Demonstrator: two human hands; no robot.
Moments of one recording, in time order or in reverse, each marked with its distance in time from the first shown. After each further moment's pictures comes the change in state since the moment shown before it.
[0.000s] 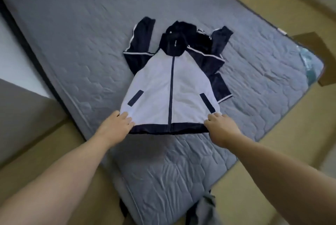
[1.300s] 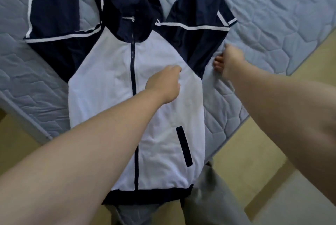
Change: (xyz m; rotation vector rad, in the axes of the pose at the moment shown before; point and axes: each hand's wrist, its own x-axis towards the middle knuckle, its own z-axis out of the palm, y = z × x) left_hand 0.274 0.213 0.026 -0.861 -0.080 -0.186; right_hand 0.154 0.127 0.206 2.037 0.151 1.199
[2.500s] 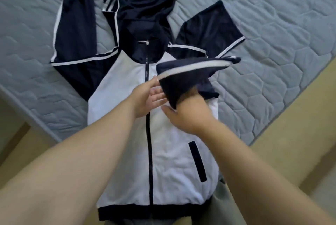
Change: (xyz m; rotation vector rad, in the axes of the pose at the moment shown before) left_hand 0.002 -0.078 -0.039 -1.566 -0.151 -0.578; right_hand -0.155 0.066 0.059 -1.167 -0.395 -1.036
